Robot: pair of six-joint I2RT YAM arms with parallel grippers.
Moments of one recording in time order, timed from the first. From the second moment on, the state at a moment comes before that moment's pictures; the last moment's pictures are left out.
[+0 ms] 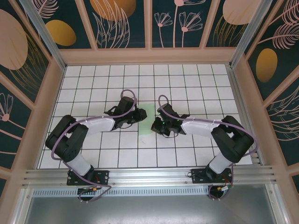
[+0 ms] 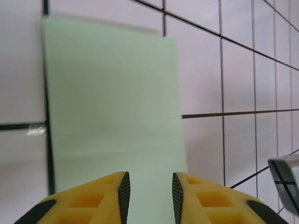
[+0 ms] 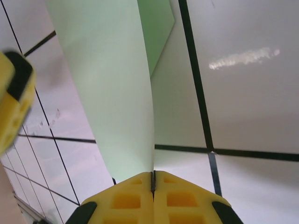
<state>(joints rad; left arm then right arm) -0.62 1.66 0.81 0.09 0.24 -0.87 0.79 1.59 0.78 -0.15 -0.26 1.11</state>
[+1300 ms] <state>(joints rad) -0.62 1.84 0.90 0.06 0.22 -0.80 0.78 1.47 0.70 -0.16 -0.32 1.09</state>
